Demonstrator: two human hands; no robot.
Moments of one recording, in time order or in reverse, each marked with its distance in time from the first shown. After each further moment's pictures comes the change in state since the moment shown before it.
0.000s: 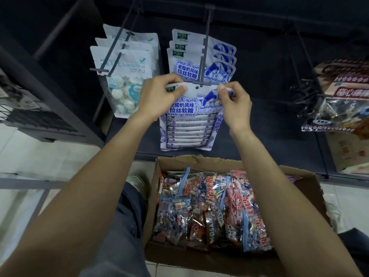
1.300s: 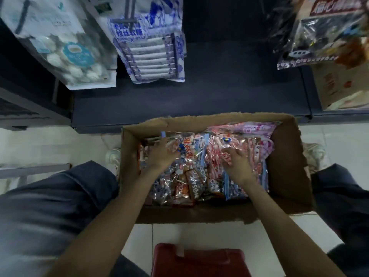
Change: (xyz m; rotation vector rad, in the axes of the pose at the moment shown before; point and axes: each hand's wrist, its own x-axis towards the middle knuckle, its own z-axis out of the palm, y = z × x) left_hand -0.187 -0.062 0.176 0.177 -0.550 -0.584; right_hand -0.185 0.193 -0.133 -0.678 -0.452 0.438
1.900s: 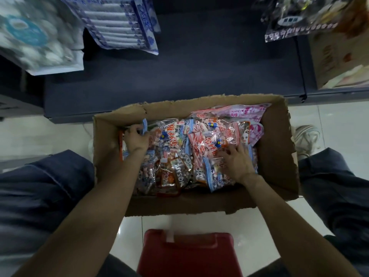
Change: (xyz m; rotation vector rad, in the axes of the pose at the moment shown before) left_hand 0.049 -0.019 0.034 -0.127 0.364 -0.277; right_hand 0.002 0.073 -0.003 -0.718 -0.219 -0.198
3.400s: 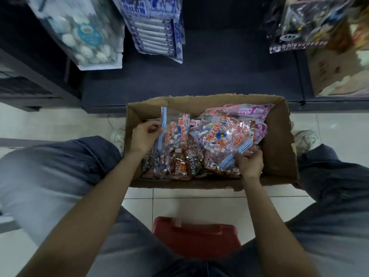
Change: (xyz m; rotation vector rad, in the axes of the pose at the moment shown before) left_hand -0.074 -0.012 -0.098 -0.174 -0.119 0.399; right_hand -0.067 -0.056 -0.028 1.384 0.464 0.762
